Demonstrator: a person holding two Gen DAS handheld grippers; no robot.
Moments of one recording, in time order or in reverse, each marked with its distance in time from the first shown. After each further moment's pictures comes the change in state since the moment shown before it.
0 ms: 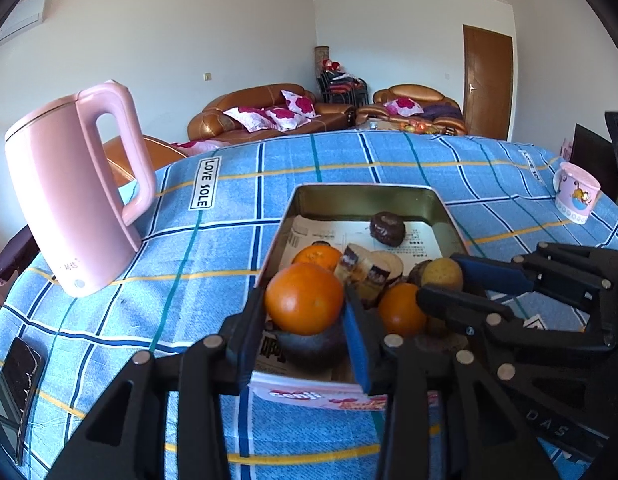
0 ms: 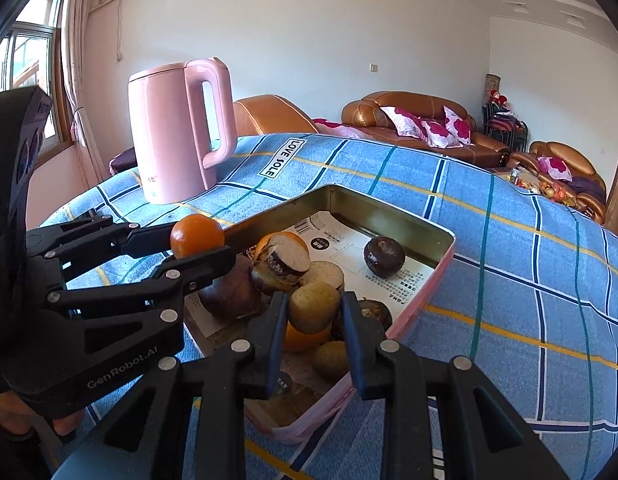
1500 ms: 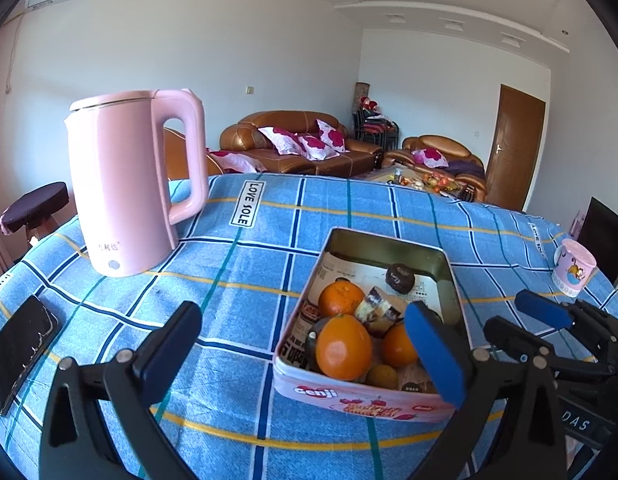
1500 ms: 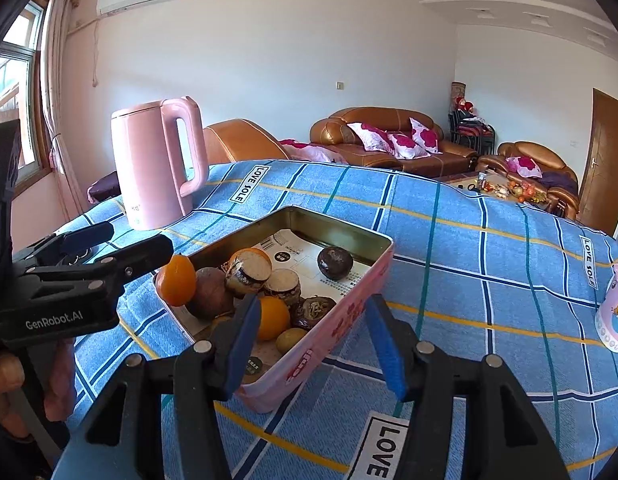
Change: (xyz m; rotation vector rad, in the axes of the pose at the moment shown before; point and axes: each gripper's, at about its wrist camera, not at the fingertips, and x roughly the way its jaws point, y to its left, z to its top) left arm -0.041 0.030 0.000 -0.215 -0.110 0.027; right arm -0.051 -0.017 -0.008 0.074 -0.085 -0.106
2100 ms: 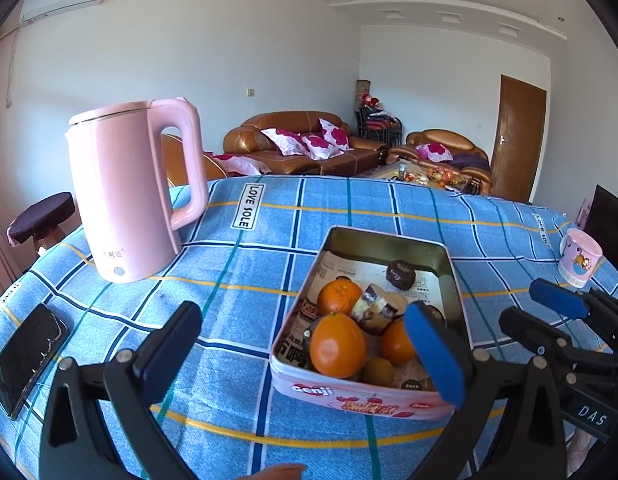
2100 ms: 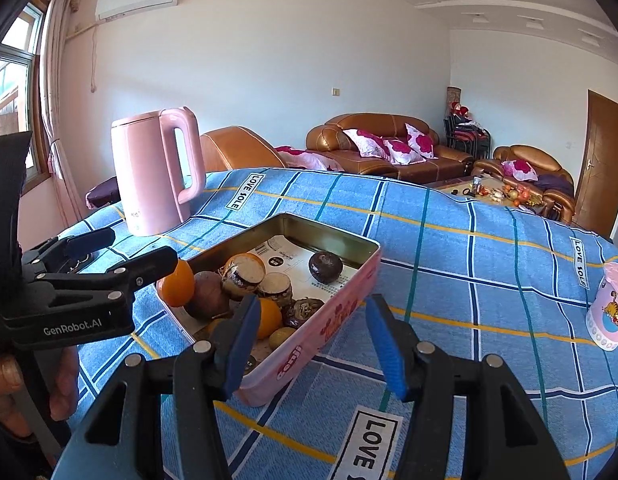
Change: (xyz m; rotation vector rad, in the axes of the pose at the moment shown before) left arm -0.002 -0.010 0.001 0.038 -0.003 0.035; right arm -0.013 -0.005 0.000 0.002 -0.022 -0.009
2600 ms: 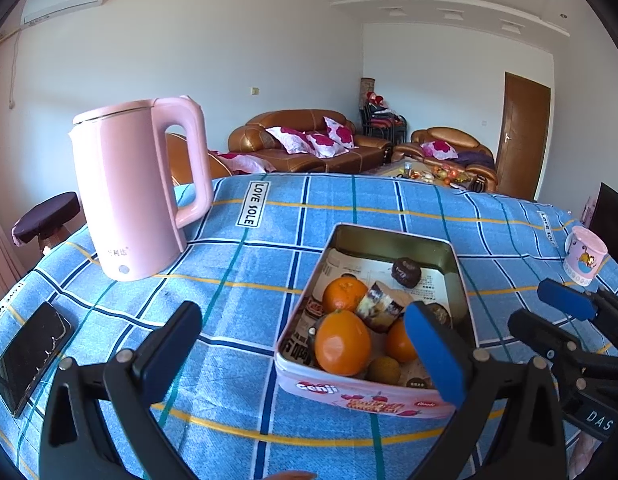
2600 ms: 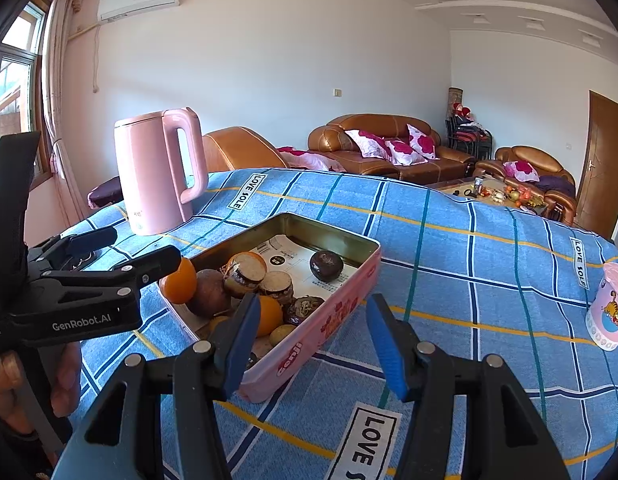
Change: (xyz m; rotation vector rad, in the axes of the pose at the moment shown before) left arm 0.001 0.000 -0.001 0.004 0.007 0.020; right arm -0.004 0.000 -0.001 -0.003 -0.001 0.007
